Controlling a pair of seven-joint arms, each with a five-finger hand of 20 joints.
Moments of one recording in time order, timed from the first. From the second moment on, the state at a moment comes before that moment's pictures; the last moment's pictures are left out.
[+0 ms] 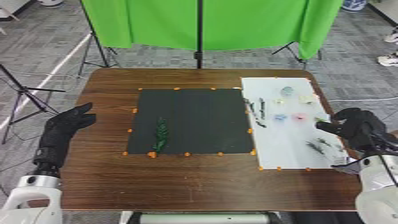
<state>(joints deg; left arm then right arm) 124.8 -62.2 -104.0 -118.4 68.4 8.1 8.6 -123.4 -45.2 100.2 -119.7 -126.5 11.3 26.9</state>
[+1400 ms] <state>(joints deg) 125.7 -63.0 -104.2 -118.8 68.8 7.9 7.7 -119.2 -44.0 88.5 -112.4 -122.4 15.6 31.3</state>
